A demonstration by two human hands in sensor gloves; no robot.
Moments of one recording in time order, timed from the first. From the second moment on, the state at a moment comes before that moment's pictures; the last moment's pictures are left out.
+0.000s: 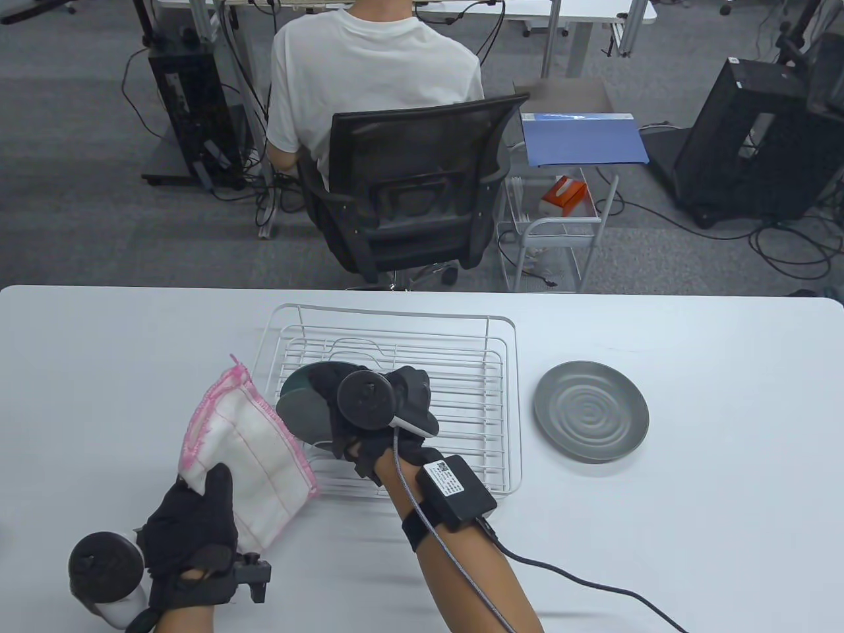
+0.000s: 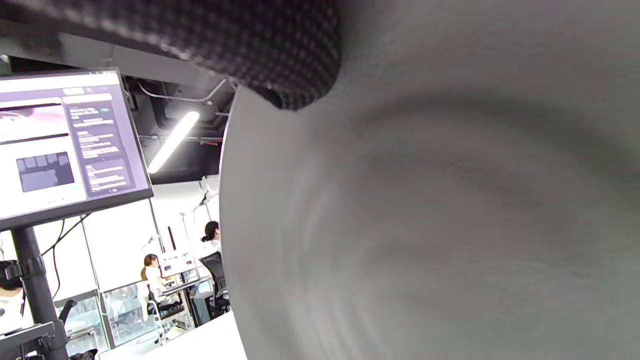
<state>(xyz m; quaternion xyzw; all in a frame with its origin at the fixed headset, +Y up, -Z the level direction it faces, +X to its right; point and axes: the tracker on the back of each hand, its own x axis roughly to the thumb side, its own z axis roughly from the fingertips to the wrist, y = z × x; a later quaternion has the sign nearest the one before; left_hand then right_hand) -0.316 -0.662 -0.248 0.27 -0.06 0.53 0.80 -0.075 -0.643 -0.412 0.29 -0.13 0.91 0.26</state>
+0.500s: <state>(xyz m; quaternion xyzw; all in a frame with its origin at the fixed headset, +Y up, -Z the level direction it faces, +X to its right) -0.313 -0.663 -0.250 0.26 -0.06 0.53 0.81 -0.065 -0.640 -0.413 0.25 -0.12 0.92 0.29</state>
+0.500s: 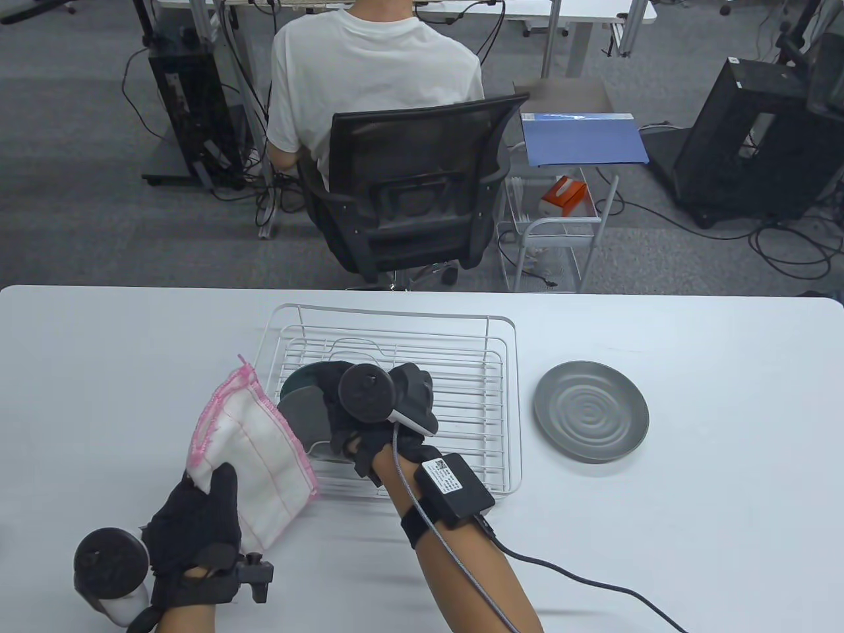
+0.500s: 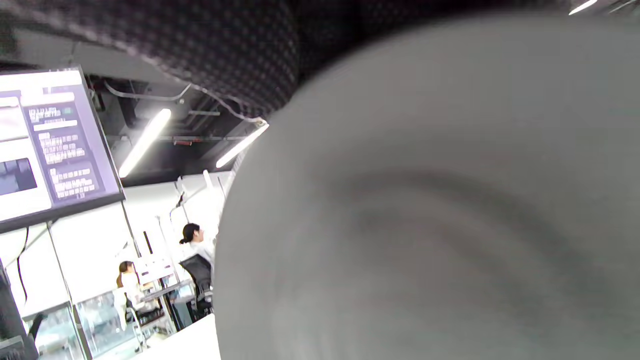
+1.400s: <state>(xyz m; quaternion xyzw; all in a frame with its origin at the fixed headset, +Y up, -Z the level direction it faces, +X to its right) -0.291 -0.660 -0.245 0.25 -0.10 0.49 0.83 0.264 -0.730 -0.358 -0.37 0.02 0.85 0.37</state>
